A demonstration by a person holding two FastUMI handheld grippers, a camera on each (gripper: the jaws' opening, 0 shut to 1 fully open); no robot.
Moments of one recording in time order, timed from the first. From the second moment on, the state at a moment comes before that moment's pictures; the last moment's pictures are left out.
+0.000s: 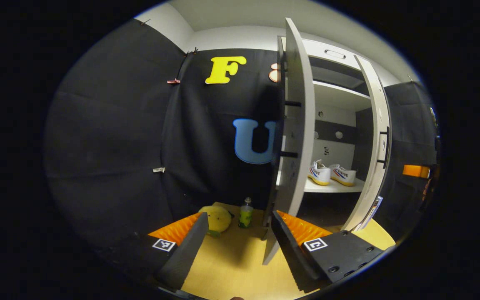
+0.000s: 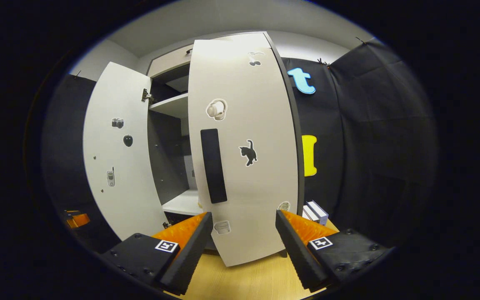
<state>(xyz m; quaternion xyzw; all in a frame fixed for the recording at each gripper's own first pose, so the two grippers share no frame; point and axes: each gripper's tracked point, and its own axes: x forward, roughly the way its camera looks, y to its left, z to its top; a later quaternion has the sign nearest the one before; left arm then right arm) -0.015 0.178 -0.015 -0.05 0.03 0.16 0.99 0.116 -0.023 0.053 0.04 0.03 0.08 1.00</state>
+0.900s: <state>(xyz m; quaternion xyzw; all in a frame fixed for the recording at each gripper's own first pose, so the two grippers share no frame) 0.104 0.220 0.066 -0.08 0.02 0.03 1.00 0.061 -0.019 -0.013 0.09 0.10 0.04 0.99</state>
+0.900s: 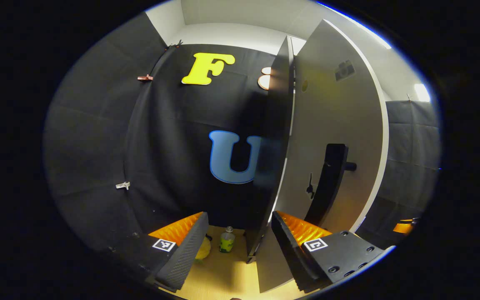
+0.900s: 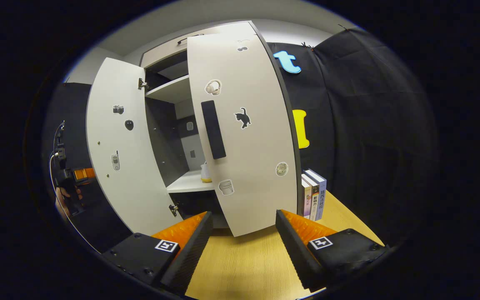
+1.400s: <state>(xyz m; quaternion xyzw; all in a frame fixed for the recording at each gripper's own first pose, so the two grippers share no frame) 0.111 0.212 0.064 -0.01 0.02 0.03 1.00 0.057 -0.034 -0.016 0.11 0.10 0.02 0.99</state>
